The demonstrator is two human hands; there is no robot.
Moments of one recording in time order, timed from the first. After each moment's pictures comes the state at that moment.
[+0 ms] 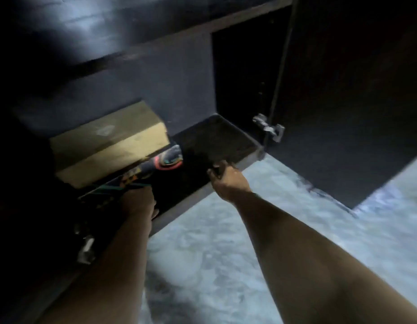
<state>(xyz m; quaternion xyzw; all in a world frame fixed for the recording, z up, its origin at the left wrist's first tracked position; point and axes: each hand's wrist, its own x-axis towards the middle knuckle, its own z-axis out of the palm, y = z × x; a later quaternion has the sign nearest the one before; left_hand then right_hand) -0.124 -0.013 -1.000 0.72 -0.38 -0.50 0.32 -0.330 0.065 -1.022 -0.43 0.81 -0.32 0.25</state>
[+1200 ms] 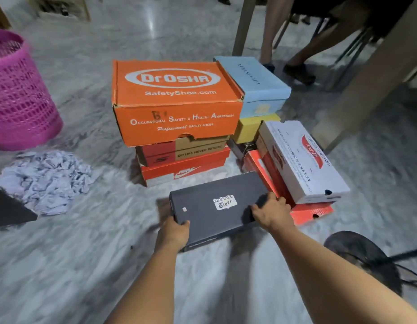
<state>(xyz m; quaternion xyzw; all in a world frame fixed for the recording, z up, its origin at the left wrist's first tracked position) -0.482 0.560 -1.165 0.25 -0.78 -0.52 -0.23 -0.462 0.837 -1.059 0.31 0.93 -0.17 0.13</state>
